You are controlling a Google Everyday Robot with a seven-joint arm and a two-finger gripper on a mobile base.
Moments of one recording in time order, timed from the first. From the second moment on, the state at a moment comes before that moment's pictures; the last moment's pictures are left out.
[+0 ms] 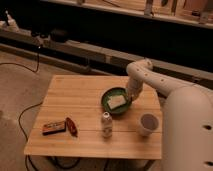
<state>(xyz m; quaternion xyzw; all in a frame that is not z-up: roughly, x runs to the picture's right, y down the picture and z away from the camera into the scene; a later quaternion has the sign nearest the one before) 0.167 0.071 0.908 -0.22 -0.24 -0.64 0.70</state>
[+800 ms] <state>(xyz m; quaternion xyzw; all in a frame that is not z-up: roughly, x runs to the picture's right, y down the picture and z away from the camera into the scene) 0.140 0.020 0.968 -0.15 -0.23 -0.64 0.72</state>
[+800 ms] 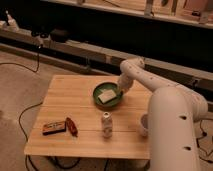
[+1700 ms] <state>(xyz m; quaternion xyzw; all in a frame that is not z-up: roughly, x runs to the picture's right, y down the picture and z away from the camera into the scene) 0.182 0.063 0.878 -0.21 -0.23 -0.62 0.72</state>
